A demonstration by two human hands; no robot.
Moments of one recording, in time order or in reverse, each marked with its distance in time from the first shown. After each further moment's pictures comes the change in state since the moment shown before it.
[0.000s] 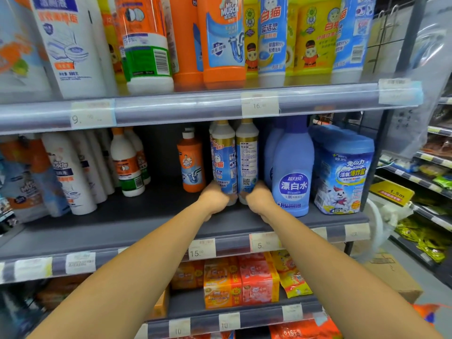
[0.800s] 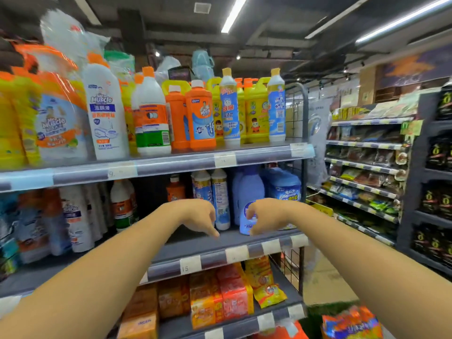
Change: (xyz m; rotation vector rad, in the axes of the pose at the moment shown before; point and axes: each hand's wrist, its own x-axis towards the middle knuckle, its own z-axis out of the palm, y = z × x) left_hand -0.155 0.148 -0.107 0.921 -0.487 0.245; right_hand -0.198 -0.109 -0.180 -0.938 -0.379 -0.296
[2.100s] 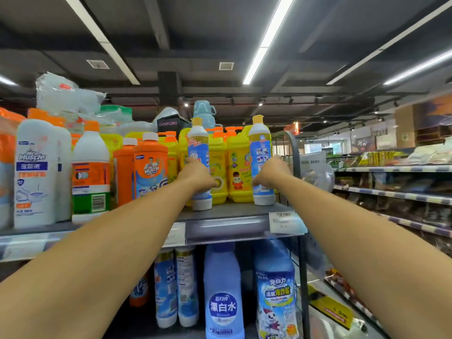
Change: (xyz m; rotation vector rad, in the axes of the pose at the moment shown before) left_hand 0.191 0.057 -0.195 -0.478 0.845 -0.474; right_hand 0.157 0.192 -0.187 0.602 0.695 0.318
